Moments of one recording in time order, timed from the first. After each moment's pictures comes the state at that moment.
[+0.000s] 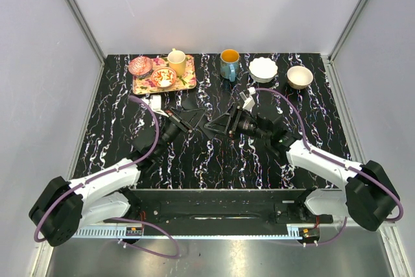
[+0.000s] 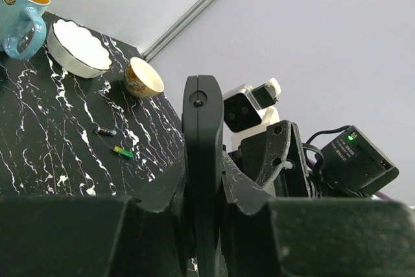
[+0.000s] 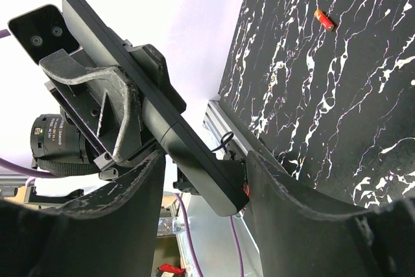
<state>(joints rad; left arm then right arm) -0.71 1.05 0.42 0.87 -0.04 -0.89 0.69 1.24 0.70 0.40 -0.44 1.15</state>
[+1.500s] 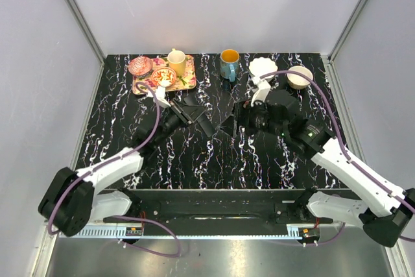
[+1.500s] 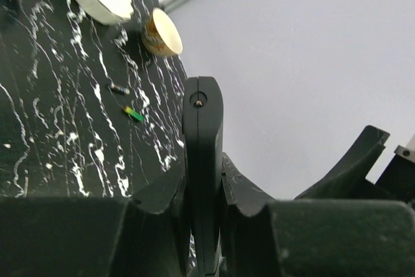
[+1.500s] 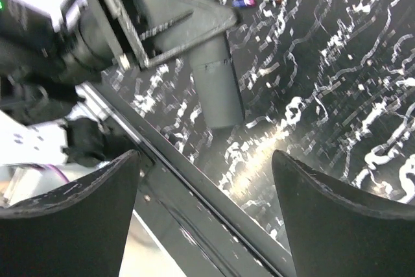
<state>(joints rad) -0.59 1.15 0.50 0.70 0.12 -1.03 0.74 1.05 1.11 -0.43 -0.19 0.57</state>
